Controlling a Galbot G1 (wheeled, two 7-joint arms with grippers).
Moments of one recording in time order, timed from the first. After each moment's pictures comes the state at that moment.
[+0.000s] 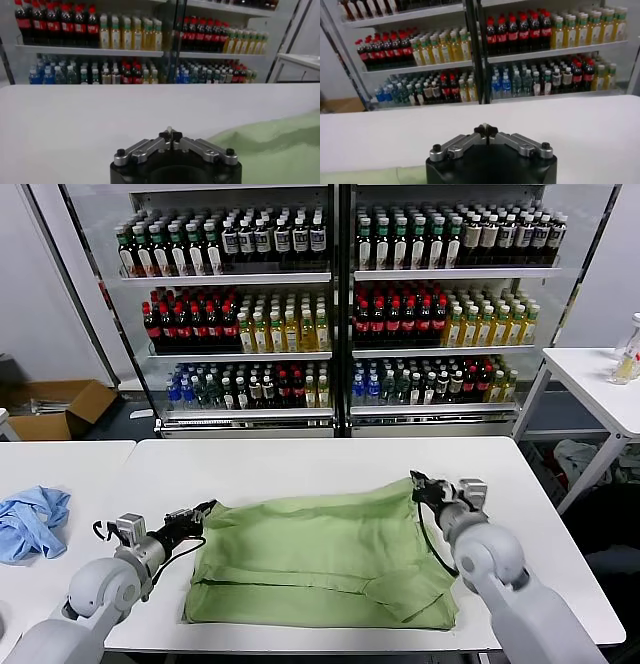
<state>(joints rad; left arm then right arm) 1.11 -0.85 -0.36 -1.72 -0.80 0.38 0.07 -1.03 1.01 0.30 1.97 0.82 -0.58 0.34</state>
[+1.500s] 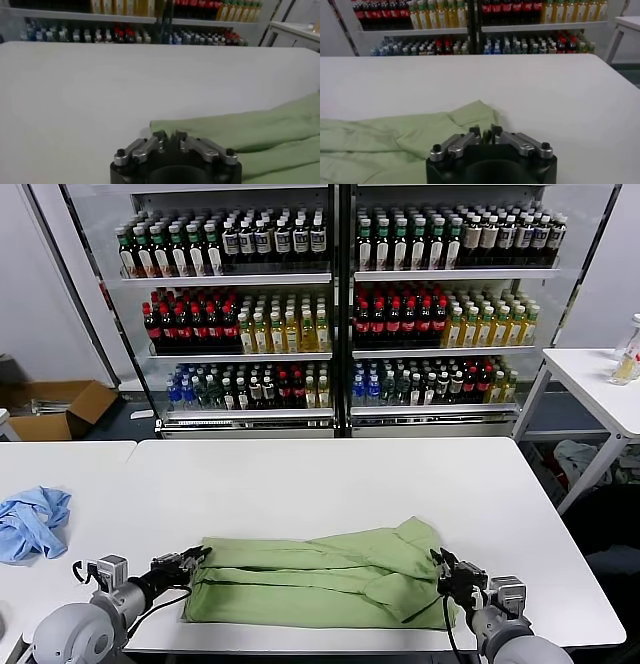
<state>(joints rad) 1.40 -0.84 -0.56 -1.90 -0.76 0.52 0.13 -1.50 1.01 0.44 2.22 0.65 -0.58 0.33</state>
